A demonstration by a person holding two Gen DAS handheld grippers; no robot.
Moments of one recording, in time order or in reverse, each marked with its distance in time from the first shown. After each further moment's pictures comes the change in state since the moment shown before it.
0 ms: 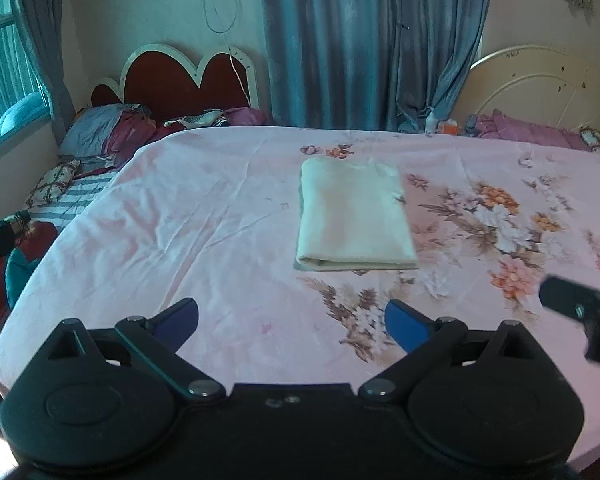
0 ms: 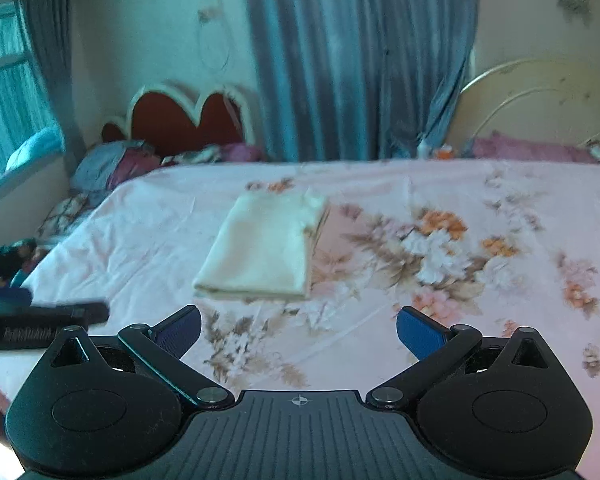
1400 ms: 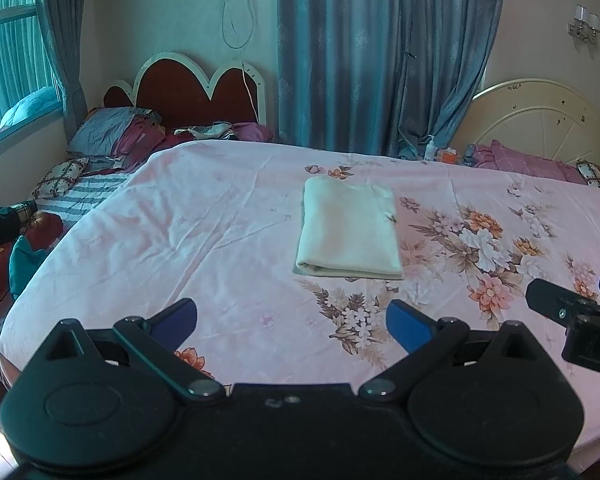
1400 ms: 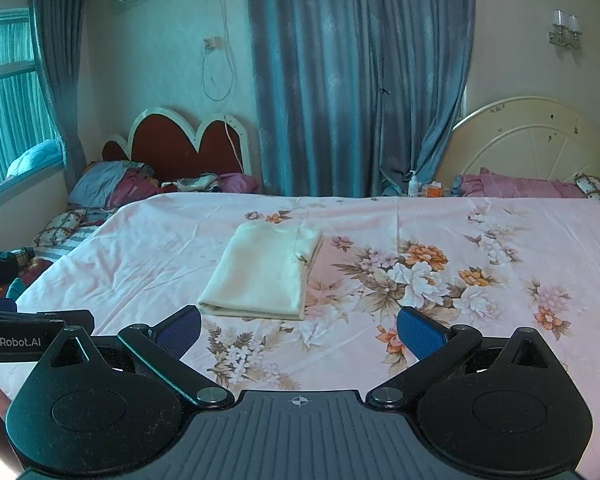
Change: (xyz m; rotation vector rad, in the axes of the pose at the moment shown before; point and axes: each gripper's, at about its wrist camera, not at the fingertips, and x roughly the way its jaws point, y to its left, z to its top) left arm -0.048 0.011 -0.018 -0.069 -0.056 -0.010; right arm -0.044 0.004 -0.004 -0.035 -0.063 0.003
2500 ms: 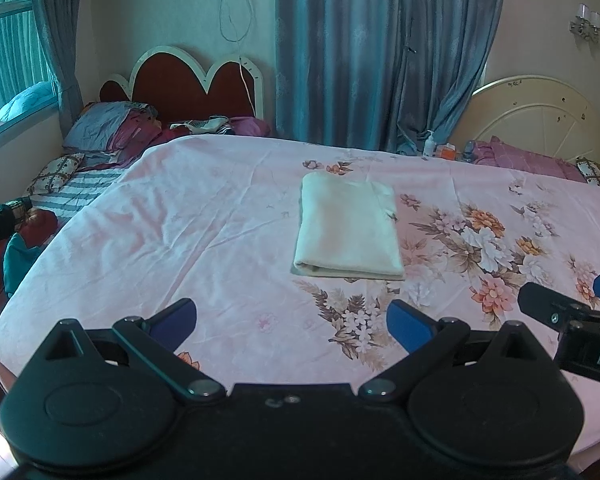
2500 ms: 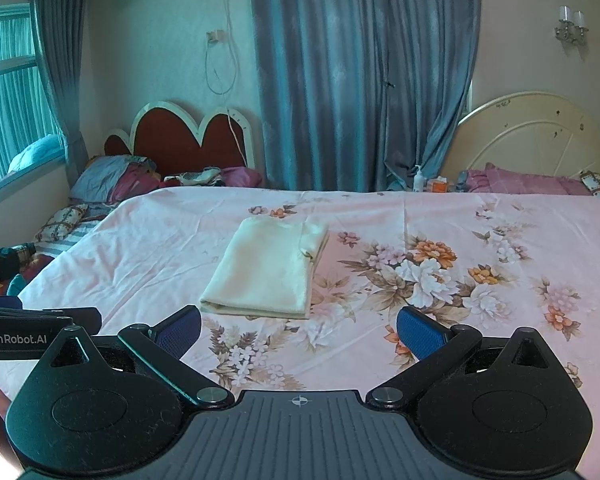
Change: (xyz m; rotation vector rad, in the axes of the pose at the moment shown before) left arm 0.013 0.000 0.005 0.006 0.011 -0.013; right arm 0.018 0.000 0.000 -0.001 0.017 0.012
